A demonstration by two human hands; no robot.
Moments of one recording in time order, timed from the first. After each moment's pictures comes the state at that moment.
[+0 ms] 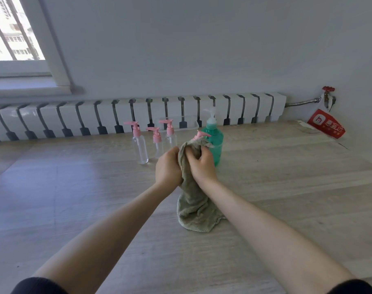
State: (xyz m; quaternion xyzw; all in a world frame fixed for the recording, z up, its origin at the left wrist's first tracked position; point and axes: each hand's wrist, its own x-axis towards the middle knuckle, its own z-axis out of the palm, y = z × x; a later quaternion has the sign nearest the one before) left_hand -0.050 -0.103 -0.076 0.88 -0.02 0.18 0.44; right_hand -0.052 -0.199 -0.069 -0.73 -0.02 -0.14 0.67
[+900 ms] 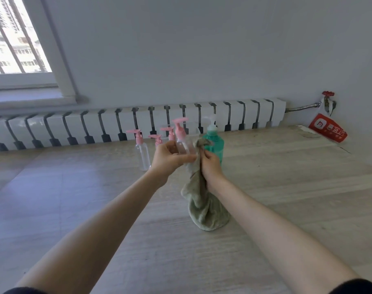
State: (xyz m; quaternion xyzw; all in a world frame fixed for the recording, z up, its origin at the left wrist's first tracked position) left_hand -0.051 -0.088 -0.028 0.75 -0.08 0.05 0.65; right_hand -0.044 -0.215 -0.057 -0.63 0.05 -0.02 0.77
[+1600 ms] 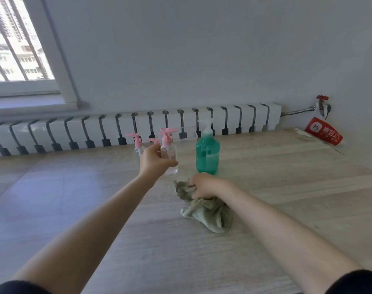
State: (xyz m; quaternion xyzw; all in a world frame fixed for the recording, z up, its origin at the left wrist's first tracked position) left_hand -0.047 -0.072 -0.033 0.84 0.03 0.12 0.52; right_hand -0.051 -0.235 -0.061 -0.96 -0.17 0.17 0.11
